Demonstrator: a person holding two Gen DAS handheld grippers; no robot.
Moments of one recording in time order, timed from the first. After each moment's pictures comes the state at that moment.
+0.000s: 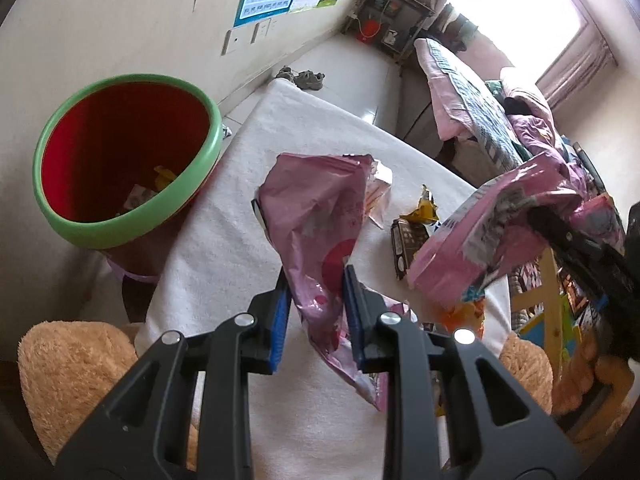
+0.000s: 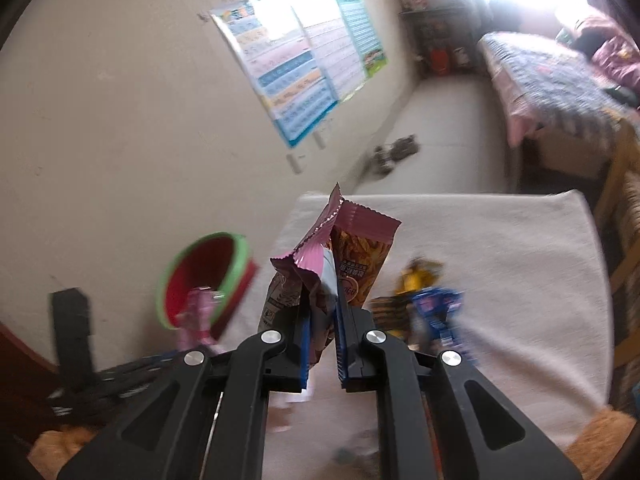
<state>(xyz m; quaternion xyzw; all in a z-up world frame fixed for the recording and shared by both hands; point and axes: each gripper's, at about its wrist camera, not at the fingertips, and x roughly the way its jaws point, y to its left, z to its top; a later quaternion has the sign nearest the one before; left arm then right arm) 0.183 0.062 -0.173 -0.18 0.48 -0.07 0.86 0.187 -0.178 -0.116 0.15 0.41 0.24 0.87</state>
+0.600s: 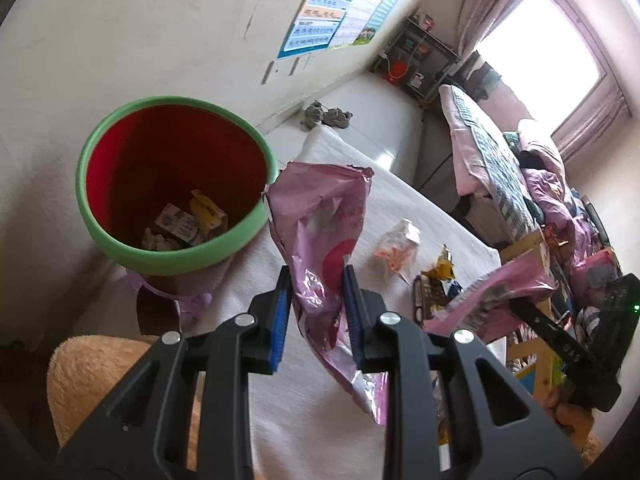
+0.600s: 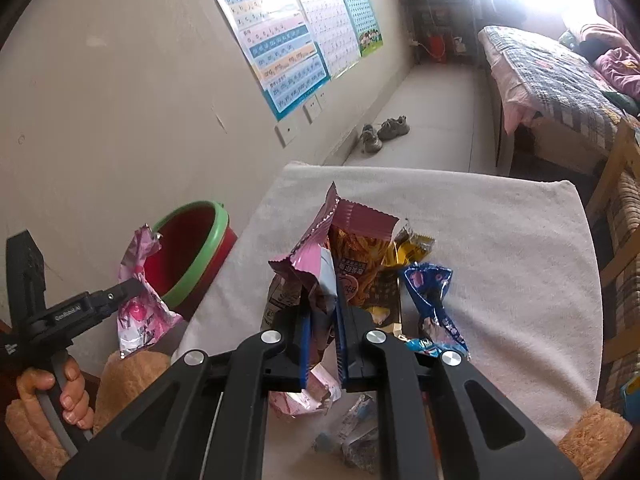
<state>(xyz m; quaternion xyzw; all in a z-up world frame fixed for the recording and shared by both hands) 0.179 0.117 -0.148 -0.22 0.43 -0.01 0.87 0.188 -0.179 -0.133 0.09 0.43 0.19 0.88</state>
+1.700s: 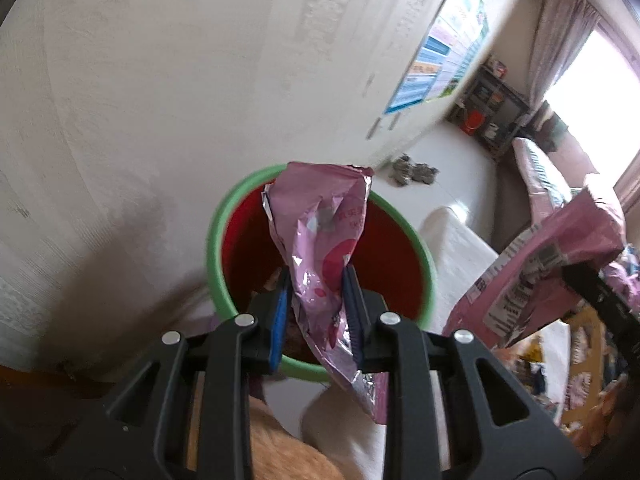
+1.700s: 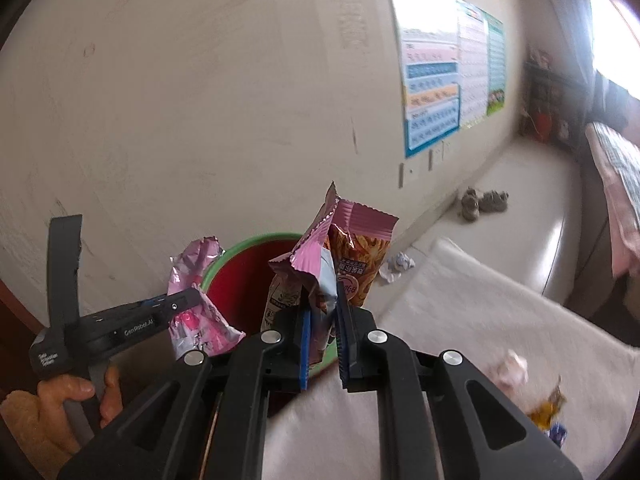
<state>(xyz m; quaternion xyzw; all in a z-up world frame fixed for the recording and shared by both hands) 0.199 0.242 -0.156 -0.21 0.39 0.14 0.88 0.247 0.056 -0.101 -0.06 0.36 0.34 0.87</state>
